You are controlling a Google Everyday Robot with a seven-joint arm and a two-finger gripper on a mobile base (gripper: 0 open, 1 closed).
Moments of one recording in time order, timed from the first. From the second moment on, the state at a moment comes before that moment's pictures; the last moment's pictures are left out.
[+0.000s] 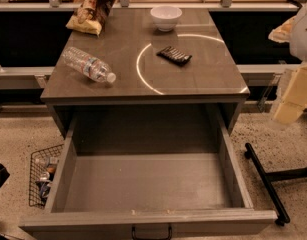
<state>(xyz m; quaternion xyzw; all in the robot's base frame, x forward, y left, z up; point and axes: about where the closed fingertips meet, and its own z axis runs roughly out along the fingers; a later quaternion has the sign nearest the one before) 0.438 -0.213 0.988 -0.60 0.78 -0.05 0.18</state>
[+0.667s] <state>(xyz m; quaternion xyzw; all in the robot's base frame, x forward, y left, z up) 0.459 -0.222 0.984 -0.58 0.78 -0.04 0.22</state>
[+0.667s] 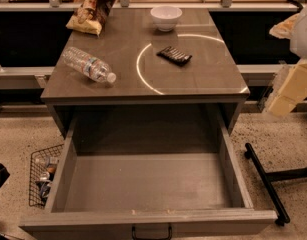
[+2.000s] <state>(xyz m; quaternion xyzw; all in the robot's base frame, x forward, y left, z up) 0.667 -0.245 0.993 -0.36 0.73 0.07 0.57</state>
